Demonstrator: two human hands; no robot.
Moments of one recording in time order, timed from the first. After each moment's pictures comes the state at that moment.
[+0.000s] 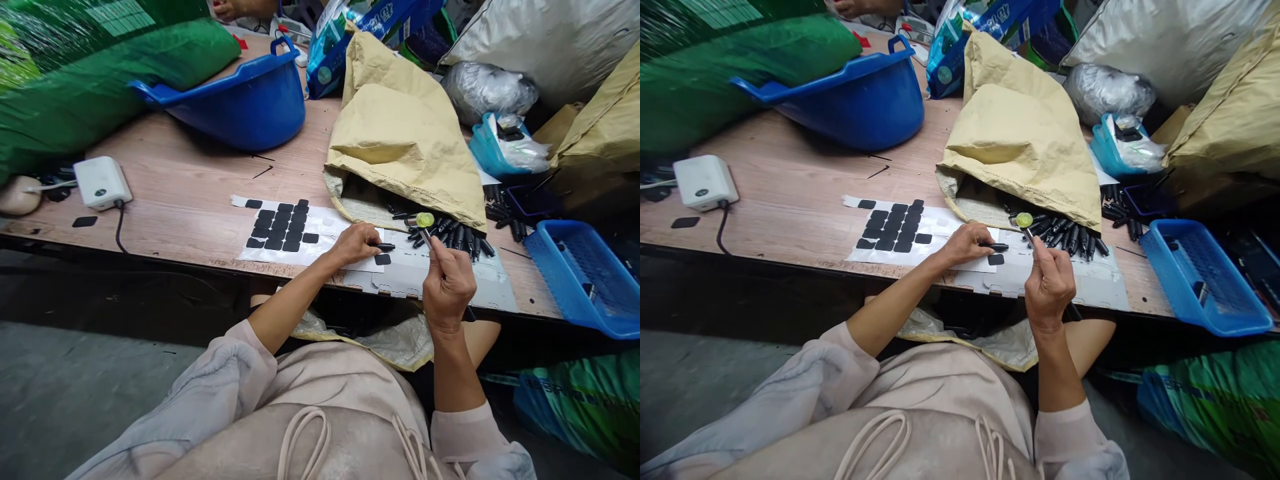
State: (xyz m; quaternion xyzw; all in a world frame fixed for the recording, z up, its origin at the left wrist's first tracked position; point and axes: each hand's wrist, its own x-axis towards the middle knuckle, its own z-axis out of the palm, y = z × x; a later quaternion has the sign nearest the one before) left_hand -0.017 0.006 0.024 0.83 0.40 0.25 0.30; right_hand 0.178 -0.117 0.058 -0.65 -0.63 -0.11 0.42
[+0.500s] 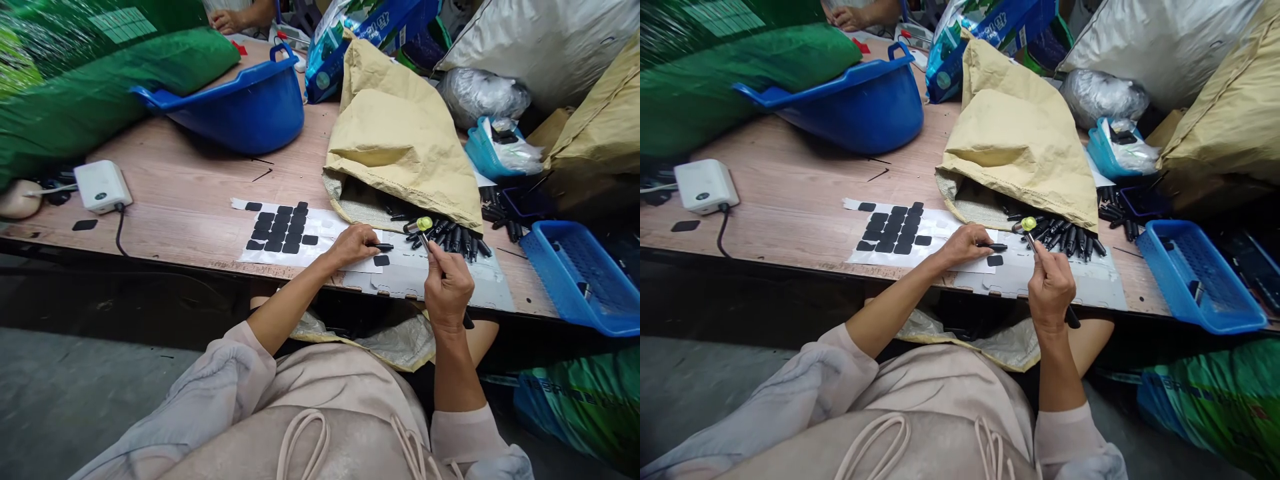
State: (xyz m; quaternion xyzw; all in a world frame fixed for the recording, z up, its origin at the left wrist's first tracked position) left_hand -0.018 0.008 0.022 0.84 0.39 0.26 0.28; right_hand 0.183 -0.120 0.067 -0.66 -0.61 -0.08 0.42
